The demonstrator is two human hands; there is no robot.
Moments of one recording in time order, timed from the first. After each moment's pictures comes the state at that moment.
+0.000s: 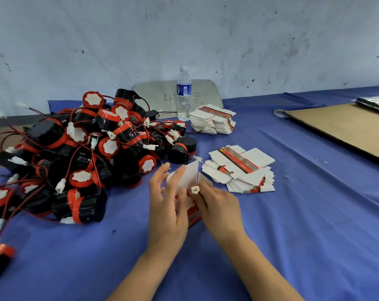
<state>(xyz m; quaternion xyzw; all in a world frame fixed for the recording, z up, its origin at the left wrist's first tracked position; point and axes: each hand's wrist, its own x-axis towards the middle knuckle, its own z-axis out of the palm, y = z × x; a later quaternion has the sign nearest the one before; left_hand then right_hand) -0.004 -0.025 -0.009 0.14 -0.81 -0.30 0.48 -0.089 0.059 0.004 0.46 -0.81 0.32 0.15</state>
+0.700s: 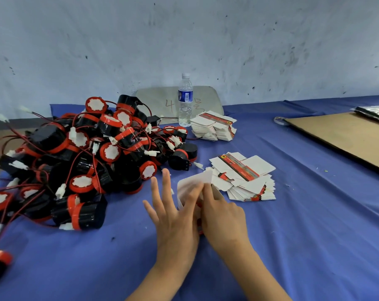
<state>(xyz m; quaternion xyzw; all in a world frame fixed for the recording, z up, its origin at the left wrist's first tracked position) -0.009 -0.003 -0.013 0.26 -0.87 -0.17 0.39 -0.093 0.058 0.002 0.40 -0.91 0.12 0.07</state>
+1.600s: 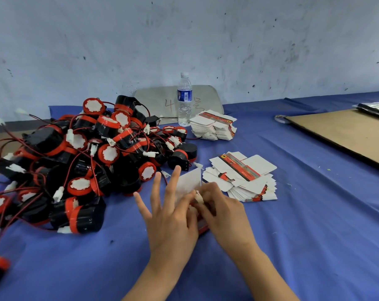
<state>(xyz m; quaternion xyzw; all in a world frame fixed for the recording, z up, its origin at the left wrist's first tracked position) -0.009 -0.018 -0.008 0.23 -0.89 -0.07 0.40 -0.096 0.070 0.009 0.45 -0.79 0.42 0.06</state>
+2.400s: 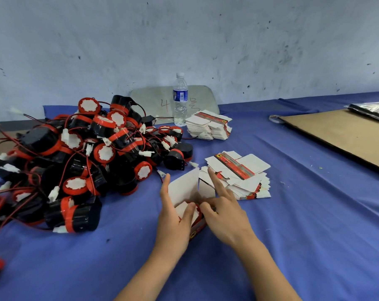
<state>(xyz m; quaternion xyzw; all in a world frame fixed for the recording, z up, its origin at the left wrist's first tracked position) -0.020 -0.018 -0.020 0.23 -0.73 -0.54 0.34 -0.113 0.073 0.002 0.40 -0.85 0.33 -0.07</state>
